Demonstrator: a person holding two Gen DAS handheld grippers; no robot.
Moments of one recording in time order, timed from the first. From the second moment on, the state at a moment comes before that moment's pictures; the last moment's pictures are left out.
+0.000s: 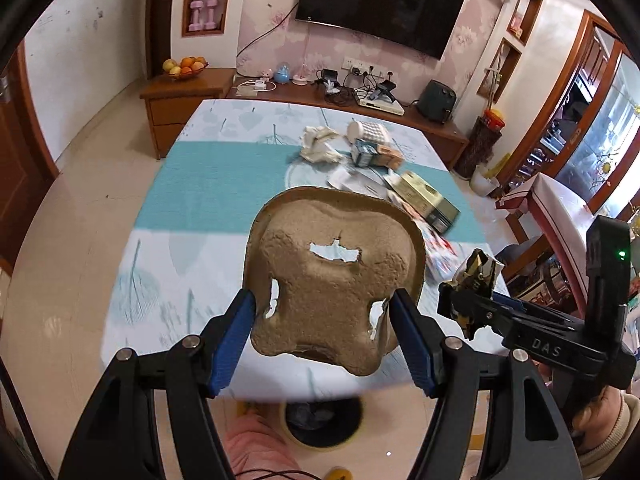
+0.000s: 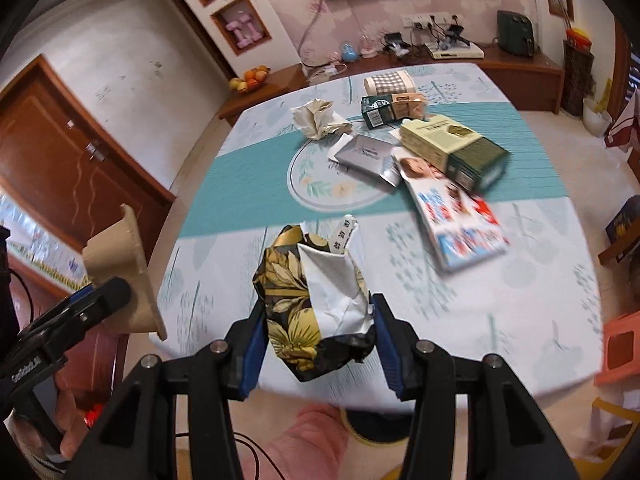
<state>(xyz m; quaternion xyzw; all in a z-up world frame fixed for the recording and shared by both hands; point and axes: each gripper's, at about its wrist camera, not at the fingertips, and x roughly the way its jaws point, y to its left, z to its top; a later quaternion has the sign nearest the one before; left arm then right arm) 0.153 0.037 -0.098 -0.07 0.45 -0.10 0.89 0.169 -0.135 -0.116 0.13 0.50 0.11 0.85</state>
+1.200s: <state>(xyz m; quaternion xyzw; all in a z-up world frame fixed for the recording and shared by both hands) 0.060 -0.071 -0.424 0.02 0.64 -0.15 0.75 0.023 -0.192 -0.407 0.22 0.64 0.00 0.74</state>
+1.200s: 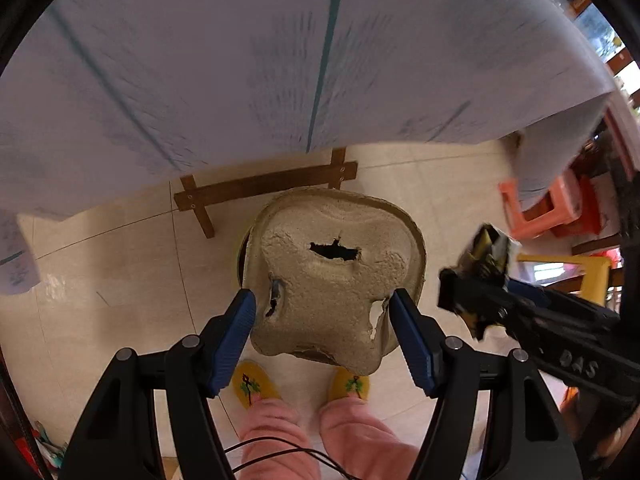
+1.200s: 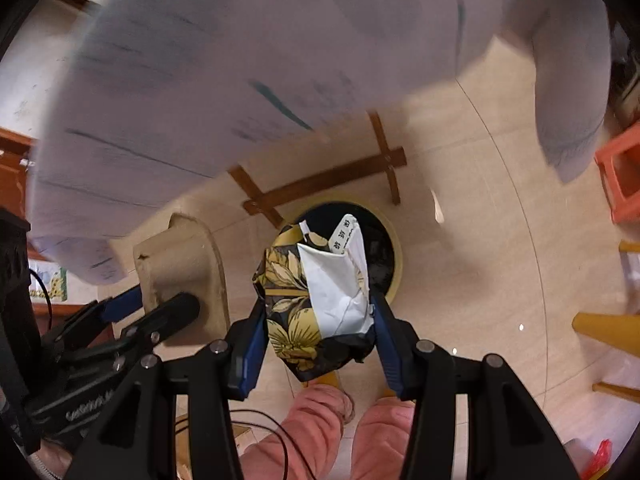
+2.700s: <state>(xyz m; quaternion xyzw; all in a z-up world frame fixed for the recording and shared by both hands) 0.054 0.012 -0.383 -0.02 0.60 -0.07 0.80 0.053 -0.122 -0.408 0.17 0.65 0.04 0.74</state>
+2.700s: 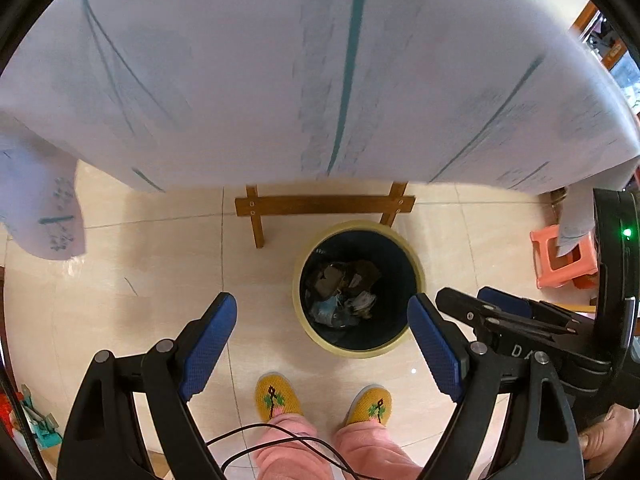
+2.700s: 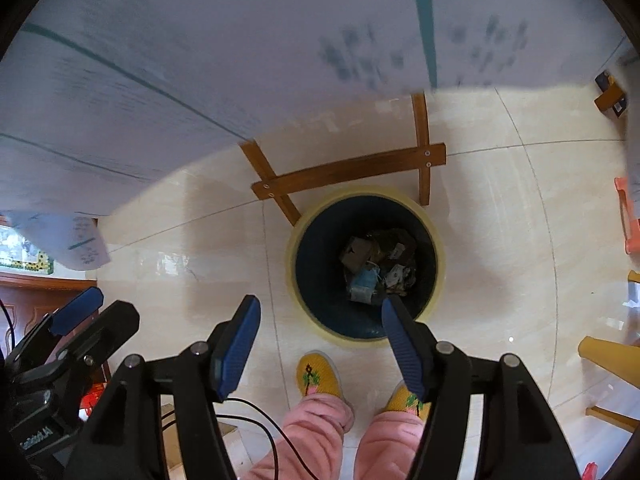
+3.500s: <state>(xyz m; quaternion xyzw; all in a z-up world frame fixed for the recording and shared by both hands) 0.005 -0.001 -0.080 -0.01 0.46 -0.07 0.88 0.025 -0.129 -0.104 0.08 0.52 0.15 0.84</state>
